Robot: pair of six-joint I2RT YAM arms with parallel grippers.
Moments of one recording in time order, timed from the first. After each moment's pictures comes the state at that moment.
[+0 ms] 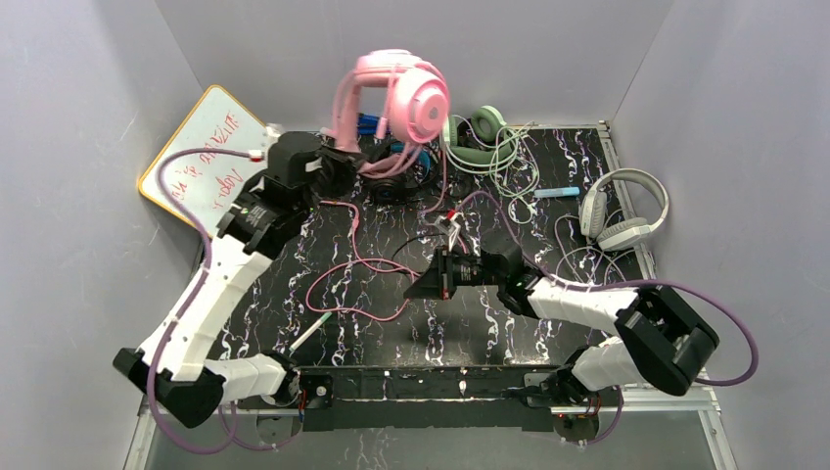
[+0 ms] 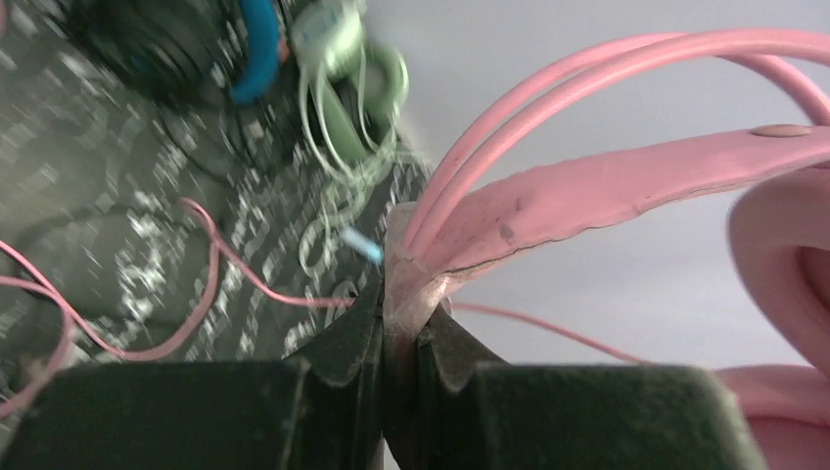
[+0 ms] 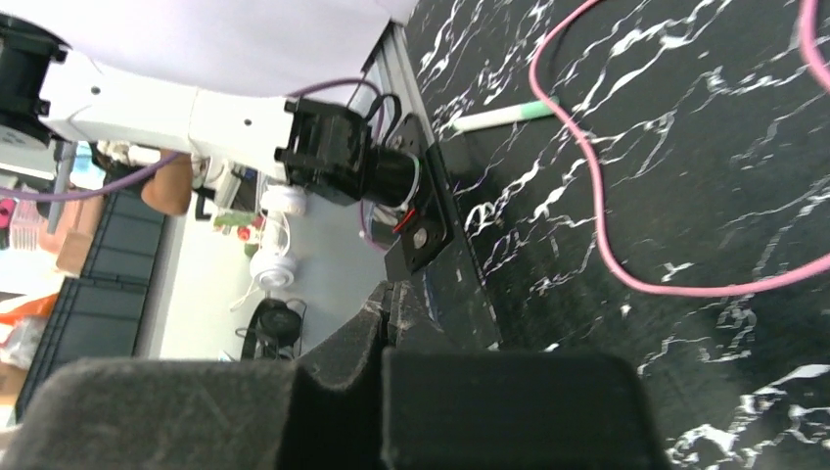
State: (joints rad) left arm -0.55 1.21 1.43 -0.62 -0.20 -1.42; right arm 0.80 1.36 0.54 0.68 -0.72 0.88
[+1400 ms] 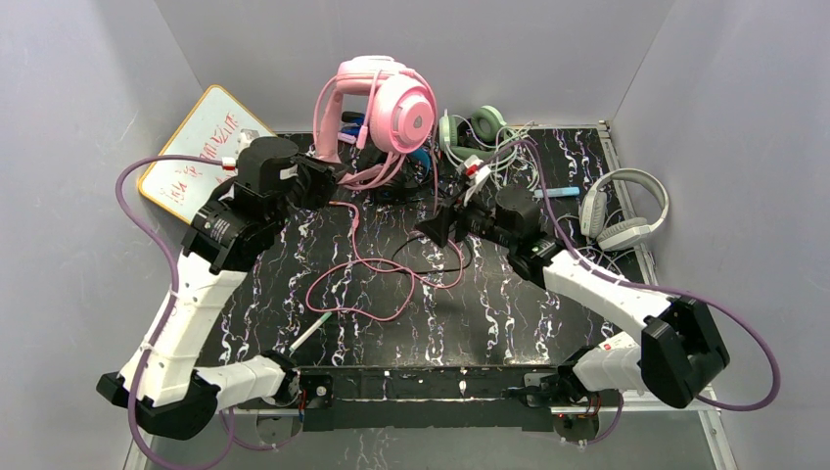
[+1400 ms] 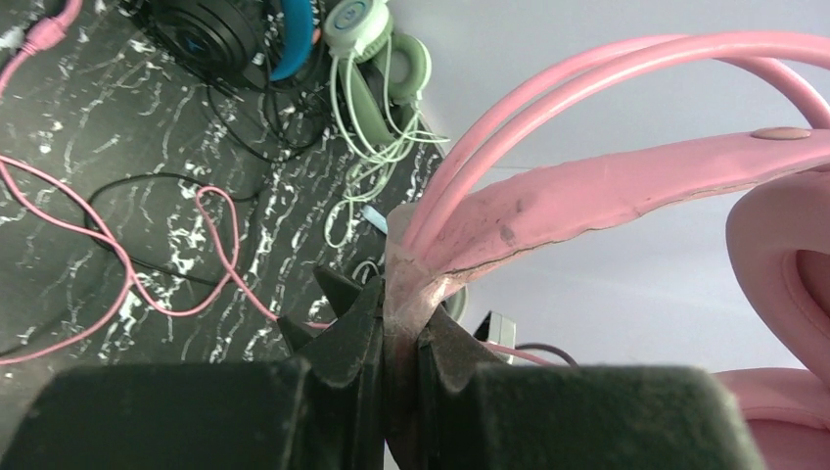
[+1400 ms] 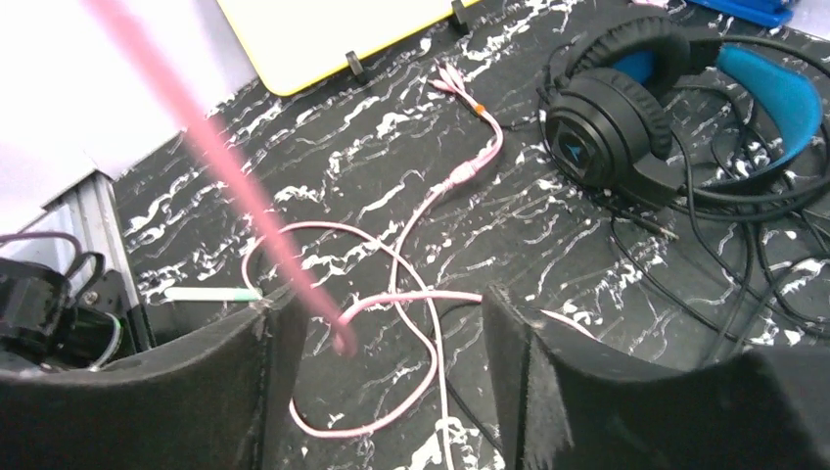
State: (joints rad) left arm -0.55 1.13 1.59 -0.92 -0.31 -1.37; right arm 0.68 1.26 0.80 0.32 -0.35 0.25
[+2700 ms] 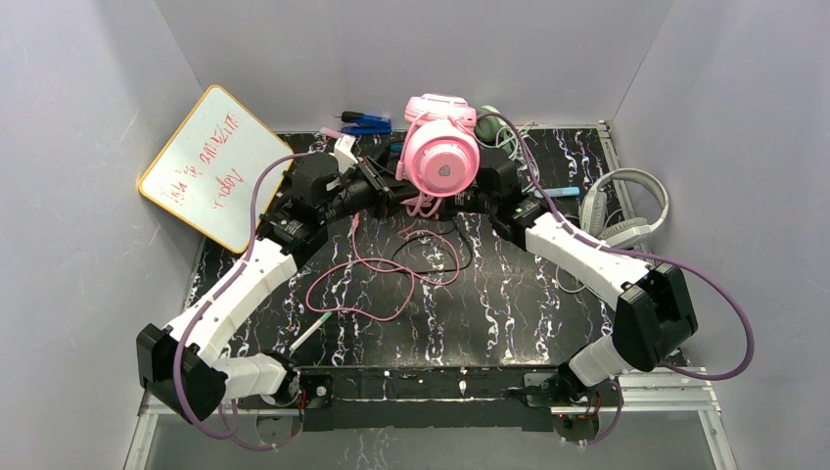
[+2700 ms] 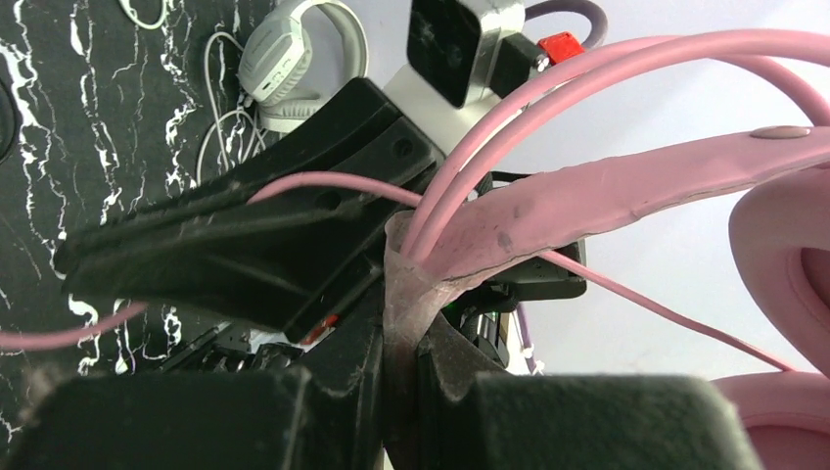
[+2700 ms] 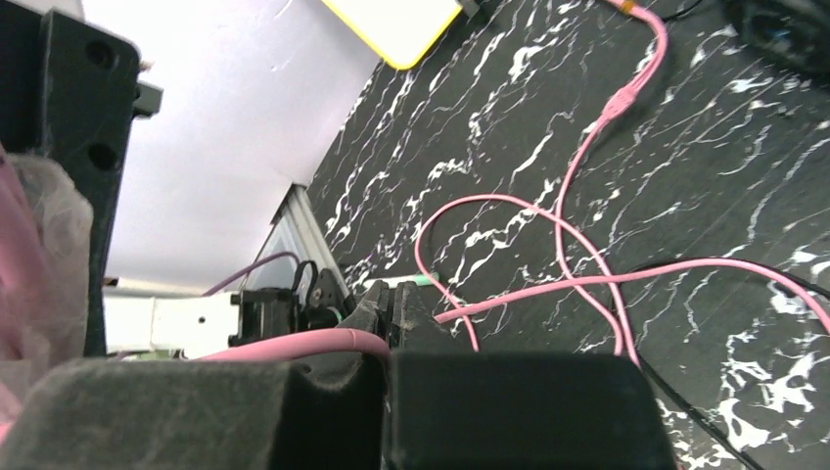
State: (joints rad) left arm -0.55 1.22 1.14 -0.14 0.41 -1.40; right arm 0.65 1.49 1.16 0.04 -0.55 0.68
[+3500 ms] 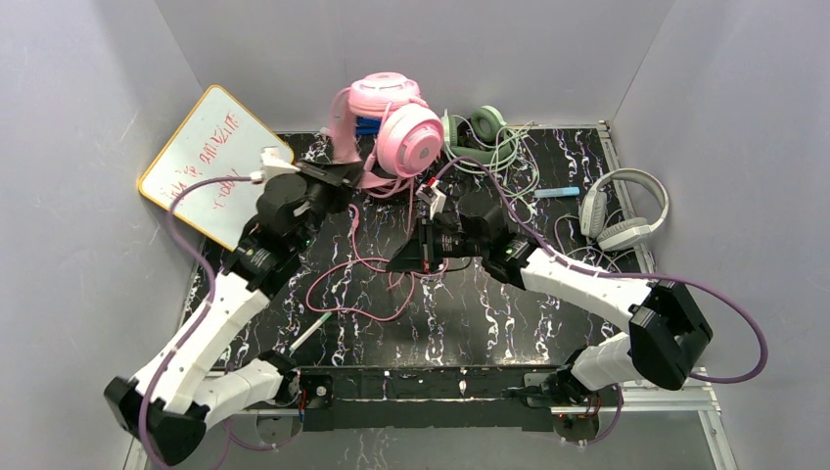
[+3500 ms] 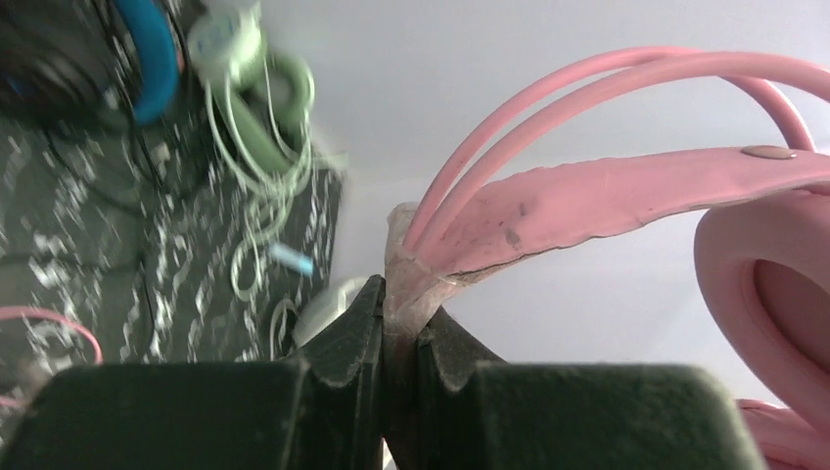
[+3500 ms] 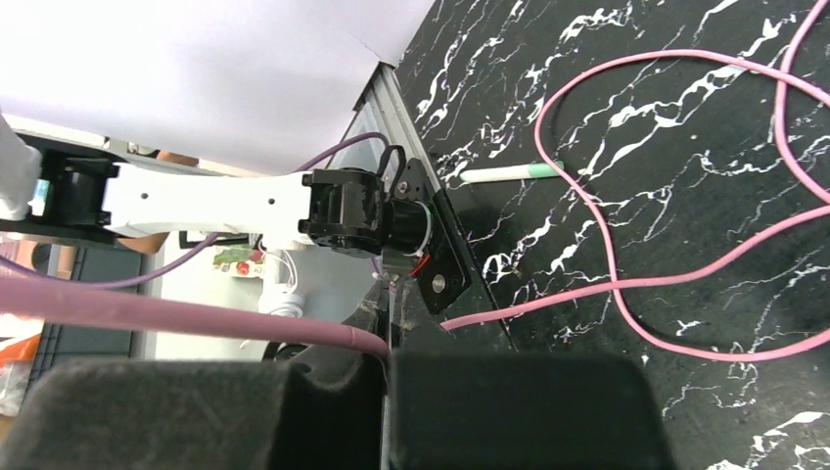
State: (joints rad) left arm -0.55 1.02 1.07 -0.19 -0.19 -1.38; right arm 0.86 1.38 0.93 0.17 -0.63 0.81
